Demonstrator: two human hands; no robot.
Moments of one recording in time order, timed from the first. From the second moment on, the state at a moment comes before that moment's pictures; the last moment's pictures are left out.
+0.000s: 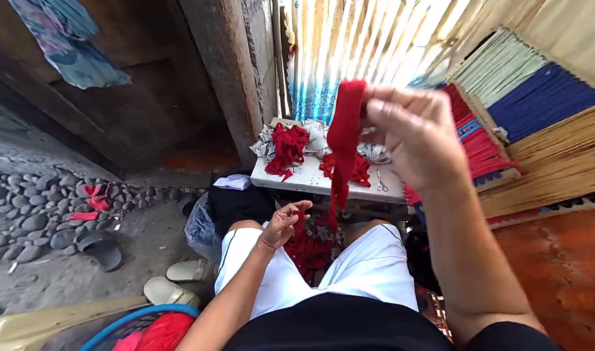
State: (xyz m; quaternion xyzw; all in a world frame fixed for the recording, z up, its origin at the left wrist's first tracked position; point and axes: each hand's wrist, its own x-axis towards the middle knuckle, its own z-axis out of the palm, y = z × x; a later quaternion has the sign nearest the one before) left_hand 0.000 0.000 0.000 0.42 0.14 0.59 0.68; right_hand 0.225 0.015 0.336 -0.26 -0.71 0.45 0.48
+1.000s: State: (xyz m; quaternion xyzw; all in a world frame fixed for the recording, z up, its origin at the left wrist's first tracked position) left_hand 0.024 -0.056 0.083 0.58 0.38 0.46 0.55; right_hand 0.221 0.011 0.132 -0.37 -0.45 0.72 0.37
